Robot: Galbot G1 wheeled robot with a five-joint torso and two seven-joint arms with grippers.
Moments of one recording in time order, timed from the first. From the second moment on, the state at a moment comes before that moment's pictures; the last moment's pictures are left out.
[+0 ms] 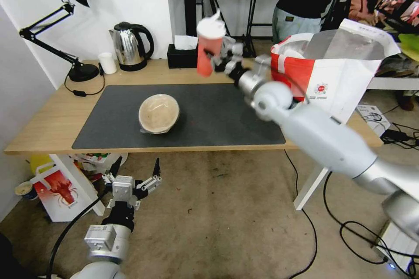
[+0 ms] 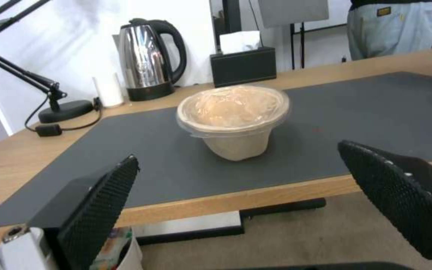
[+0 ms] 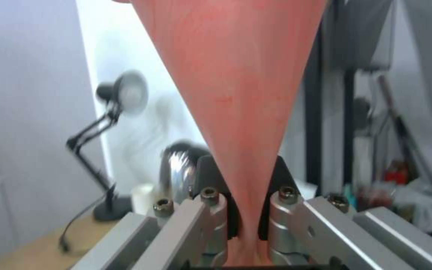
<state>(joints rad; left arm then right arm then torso) 1.80 -1.50 -0.55 -2.30 0.00 0.00 0.00 -0.05 0.97 -0.40 1.49 1.13 -0.04 0.05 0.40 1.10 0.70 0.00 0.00</state>
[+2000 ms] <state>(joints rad) 1.80 -1.50 -0.55 -2.30 0.00 0.00 0.00 -0.31 0.37 -0.04 1.70 1.18 -0.26 0.16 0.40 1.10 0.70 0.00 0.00</state>
